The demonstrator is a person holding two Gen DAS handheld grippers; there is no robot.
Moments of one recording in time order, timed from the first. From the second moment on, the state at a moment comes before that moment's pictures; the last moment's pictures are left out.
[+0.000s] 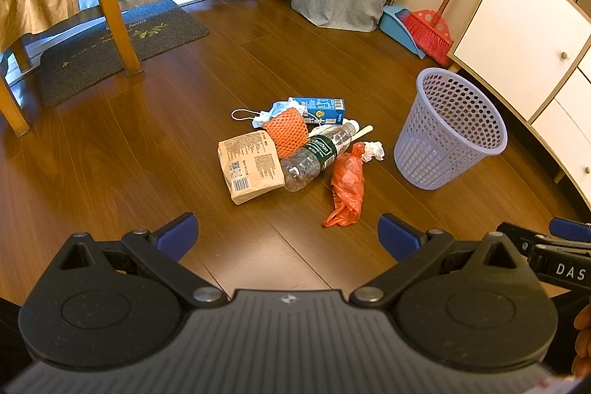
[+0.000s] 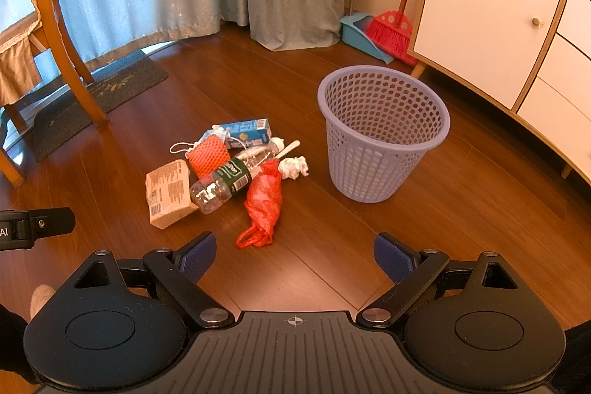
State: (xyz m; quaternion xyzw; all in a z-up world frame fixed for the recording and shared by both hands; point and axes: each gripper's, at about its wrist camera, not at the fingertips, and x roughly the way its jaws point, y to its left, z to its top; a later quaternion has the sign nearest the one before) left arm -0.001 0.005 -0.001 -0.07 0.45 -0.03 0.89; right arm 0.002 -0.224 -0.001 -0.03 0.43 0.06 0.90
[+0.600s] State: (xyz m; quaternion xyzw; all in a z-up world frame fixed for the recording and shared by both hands) left arm 0.001 0.000 -0.001 -0.06 0.46 -0.03 0.89; right arm 0.003 -0.224 -0.002 -0.03 0.43 0.06 0.90
